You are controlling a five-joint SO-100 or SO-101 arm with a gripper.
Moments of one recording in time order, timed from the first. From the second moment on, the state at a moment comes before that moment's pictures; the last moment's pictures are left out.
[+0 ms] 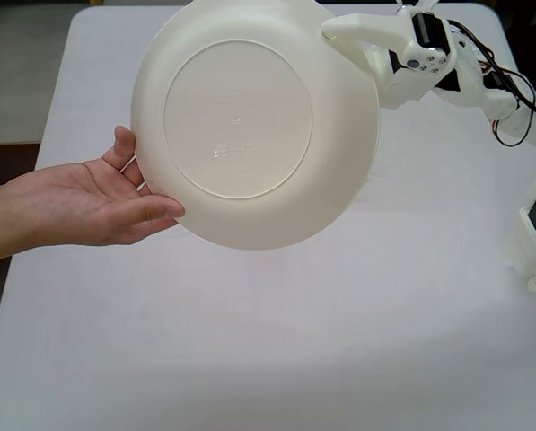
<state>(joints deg) -15.2 102.7 59.6 3.1 -15.7</state>
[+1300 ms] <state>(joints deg) 8.3 139.9 108.6 14.2 -13.6</state>
